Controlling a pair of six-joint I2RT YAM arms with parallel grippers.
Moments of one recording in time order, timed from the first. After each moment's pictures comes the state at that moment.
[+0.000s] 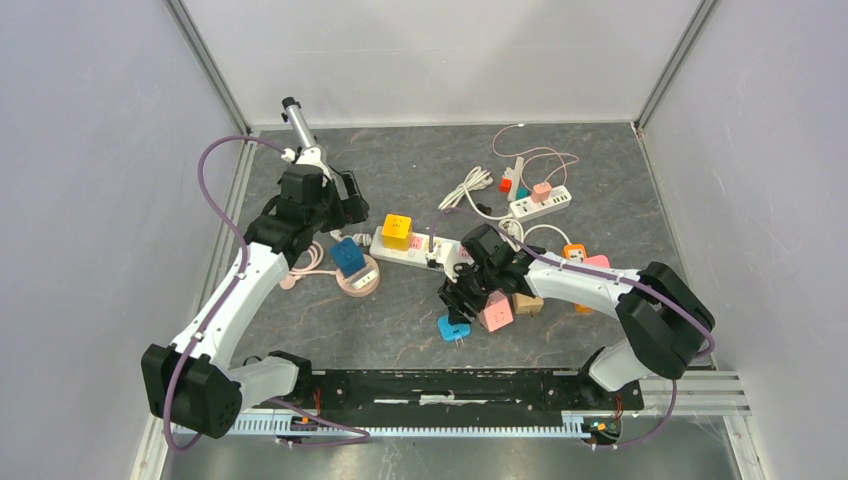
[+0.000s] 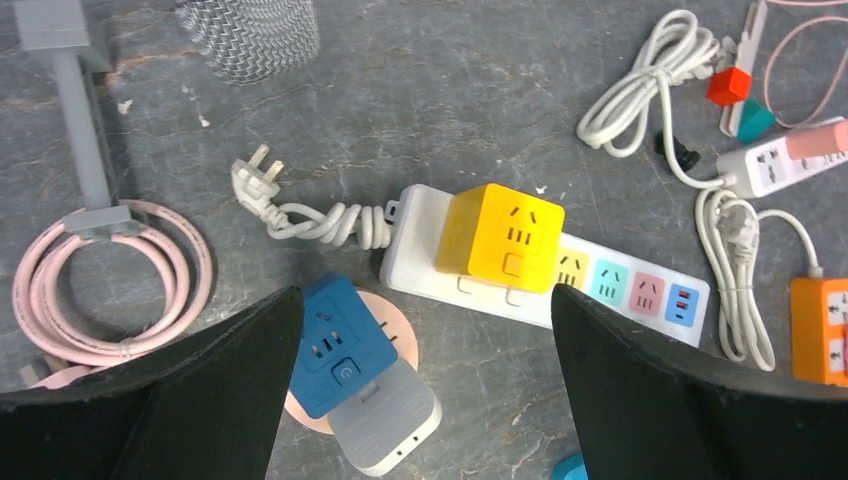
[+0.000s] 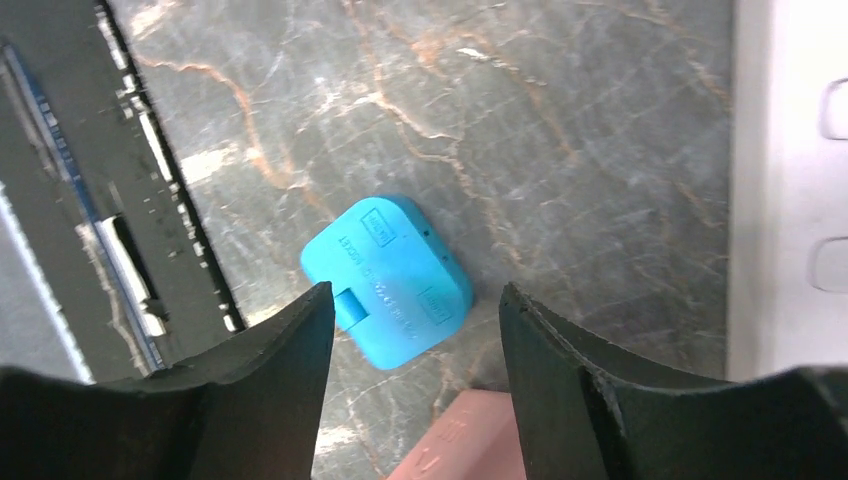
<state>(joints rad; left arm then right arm) -0.30 1.16 1.03 -0.49 -0.11 -0.46 0.80 1.51 0.82 -0.33 -0.48 -0.20</state>
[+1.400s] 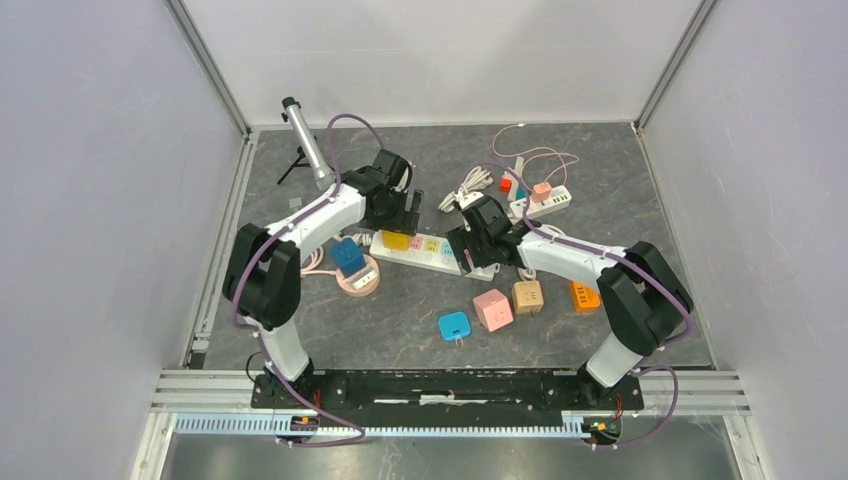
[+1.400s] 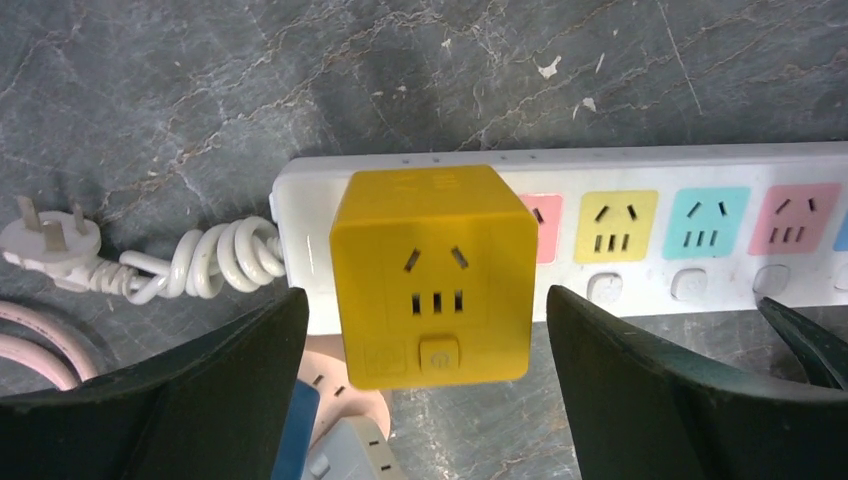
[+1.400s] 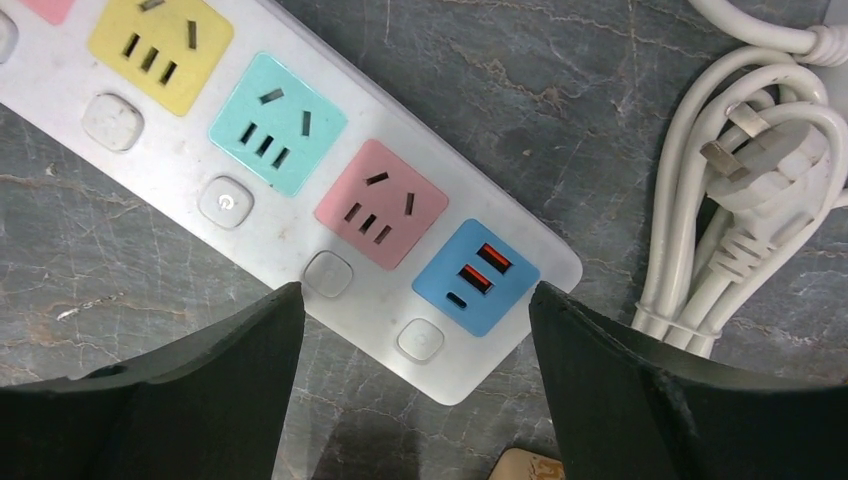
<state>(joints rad) -0.51 1.76 1.36 -0.68 -0.07 -0.27 0.69 1.64 1.00 -0.34 0.16 0.19</state>
